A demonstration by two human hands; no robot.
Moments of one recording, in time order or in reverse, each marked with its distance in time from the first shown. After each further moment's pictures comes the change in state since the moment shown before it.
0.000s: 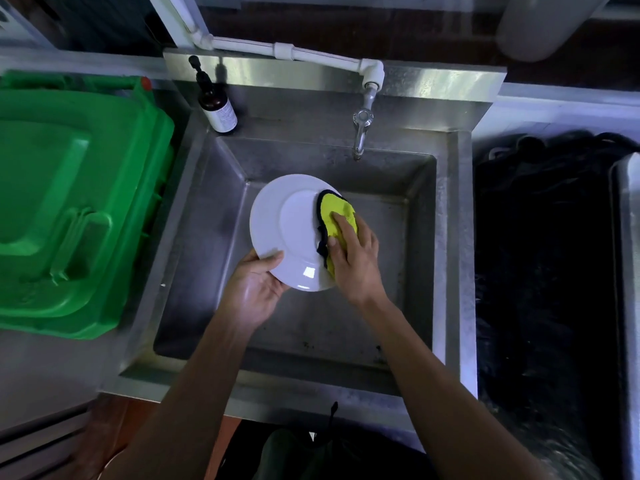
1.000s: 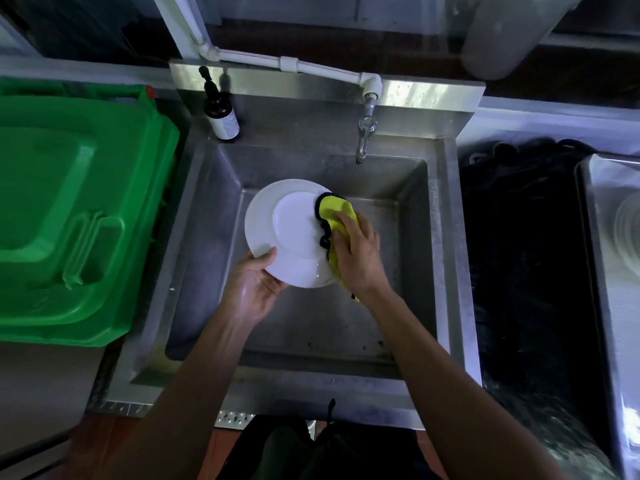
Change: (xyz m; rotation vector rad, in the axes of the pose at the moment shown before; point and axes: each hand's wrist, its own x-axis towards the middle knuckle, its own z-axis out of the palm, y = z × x) left_hand -0.017 0.029 -0.025 -0.070 0.036 -0.057; right_hand -0.012 -0.034 0.012 -0.053 0.095 -0.019
